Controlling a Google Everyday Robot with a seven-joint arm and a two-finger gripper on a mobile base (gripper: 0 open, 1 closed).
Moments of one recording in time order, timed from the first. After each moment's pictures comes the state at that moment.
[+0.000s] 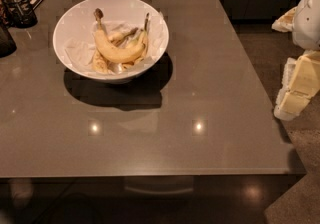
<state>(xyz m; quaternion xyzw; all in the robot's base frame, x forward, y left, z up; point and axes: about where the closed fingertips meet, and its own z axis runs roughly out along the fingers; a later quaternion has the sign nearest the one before) 0.438 -0.217 0.976 -0.60 0.78 -0.03 0.16</state>
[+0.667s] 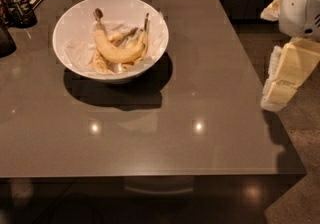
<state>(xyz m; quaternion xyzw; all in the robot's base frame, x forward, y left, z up) 0.440 -0.193 0.995 -0.61 0.78 -0.04 0.16</state>
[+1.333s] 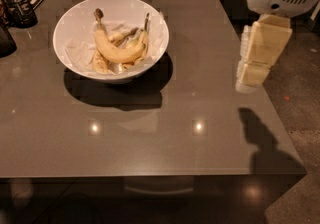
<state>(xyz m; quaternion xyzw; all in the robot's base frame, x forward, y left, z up) 0.452 -0.144 1.025 -0.64 0.75 -0.07 0.17</state>
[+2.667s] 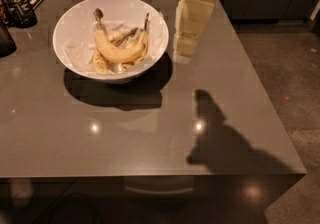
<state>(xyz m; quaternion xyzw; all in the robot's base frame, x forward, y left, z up) 0.510 -0.053 1.038 -0.65 0.73 -0.06 0.19</state>
